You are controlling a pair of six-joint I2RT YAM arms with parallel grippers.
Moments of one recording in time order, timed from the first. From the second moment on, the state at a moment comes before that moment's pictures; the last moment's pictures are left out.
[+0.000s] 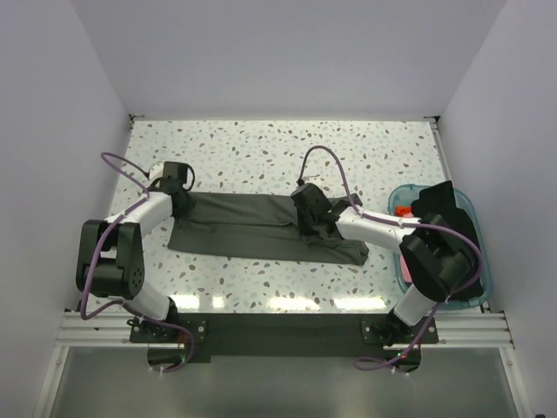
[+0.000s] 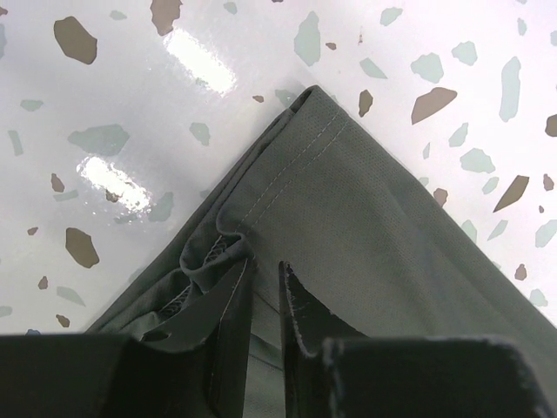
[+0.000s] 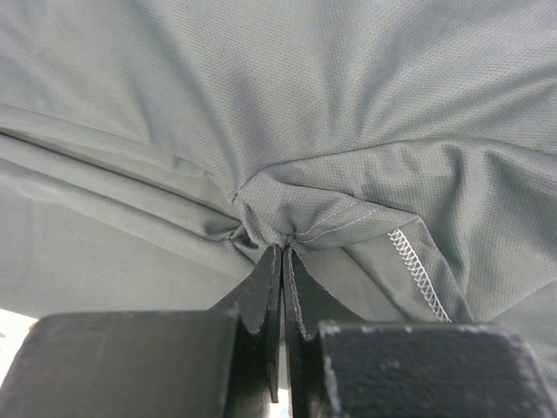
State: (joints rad) left arm -0.07 1.57 0.88 -0.33 -0.32 -0.76; right arm 0.76 1.66 0.99 -0.32 0.26 0.54
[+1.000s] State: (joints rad) left arm -0.22 1.54 1.01 -0.34 -0.27 -0.61; right arm 0.48 1.66 1.08 -0.45 0.33 0.58
